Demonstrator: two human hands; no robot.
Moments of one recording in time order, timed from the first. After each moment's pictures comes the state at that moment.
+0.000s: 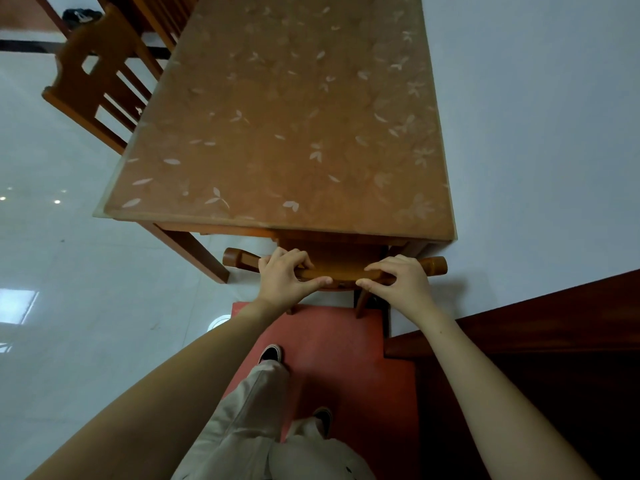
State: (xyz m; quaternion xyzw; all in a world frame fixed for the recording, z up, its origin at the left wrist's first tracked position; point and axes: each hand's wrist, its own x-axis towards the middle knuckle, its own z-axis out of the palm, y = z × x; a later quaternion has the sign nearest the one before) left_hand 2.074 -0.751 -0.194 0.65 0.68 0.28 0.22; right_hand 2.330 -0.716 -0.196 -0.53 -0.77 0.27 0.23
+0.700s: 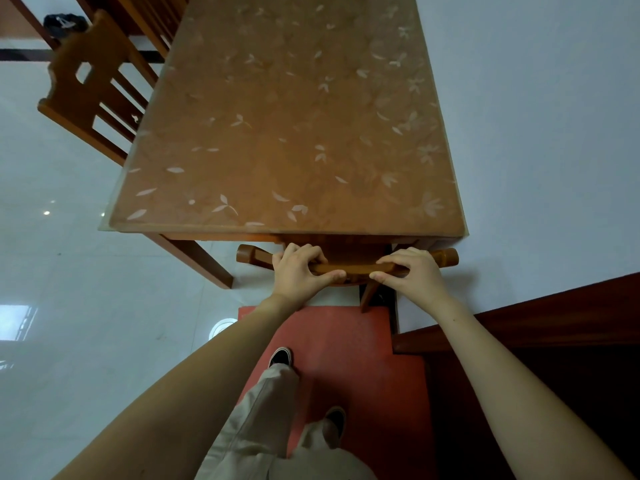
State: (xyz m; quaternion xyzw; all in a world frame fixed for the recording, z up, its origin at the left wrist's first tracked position) left_hand 2.057 -0.731 -0.193 0.66 0.66 0.26 0.24; right_hand 2.313 -0.704 -0.189 -0.55 -0.75 0.28 0.22
